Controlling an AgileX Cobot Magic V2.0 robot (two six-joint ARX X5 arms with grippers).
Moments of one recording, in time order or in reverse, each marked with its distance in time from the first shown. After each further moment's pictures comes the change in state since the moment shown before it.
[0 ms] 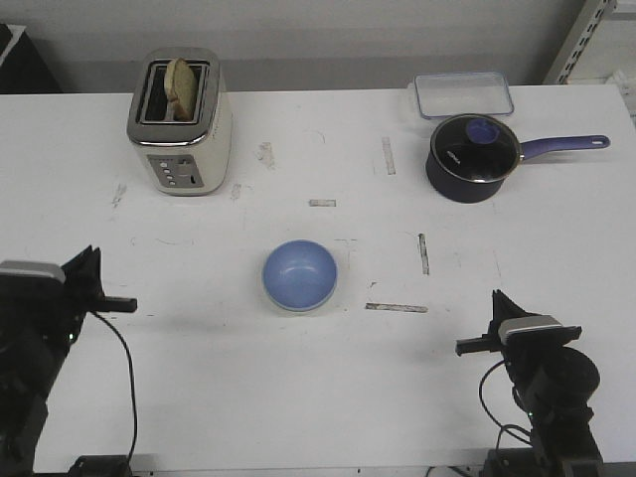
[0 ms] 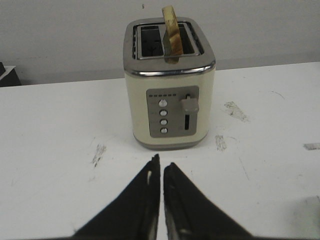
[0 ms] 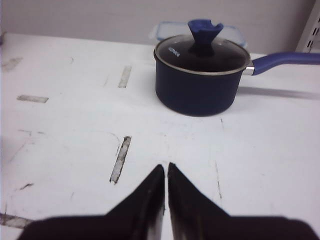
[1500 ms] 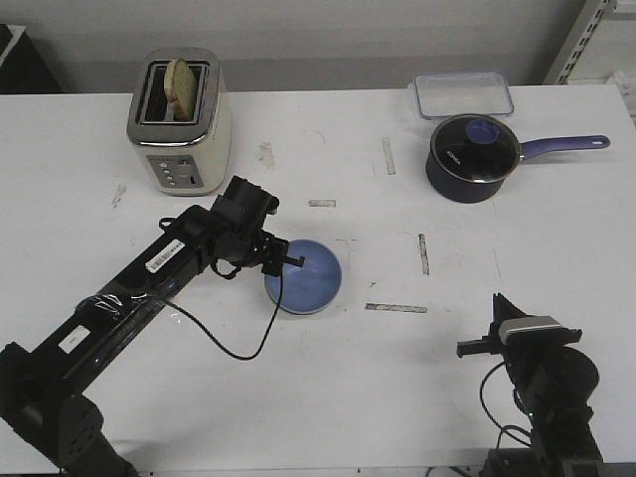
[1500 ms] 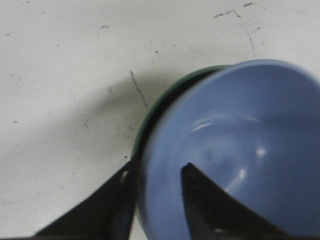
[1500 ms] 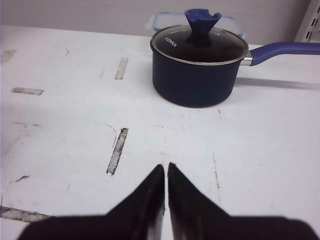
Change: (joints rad) left arm -0.563 1.101 0.689 -0.427 0.056 -0.262; right arm -0.013 0.000 0.000 -0.040 0.000 0.000
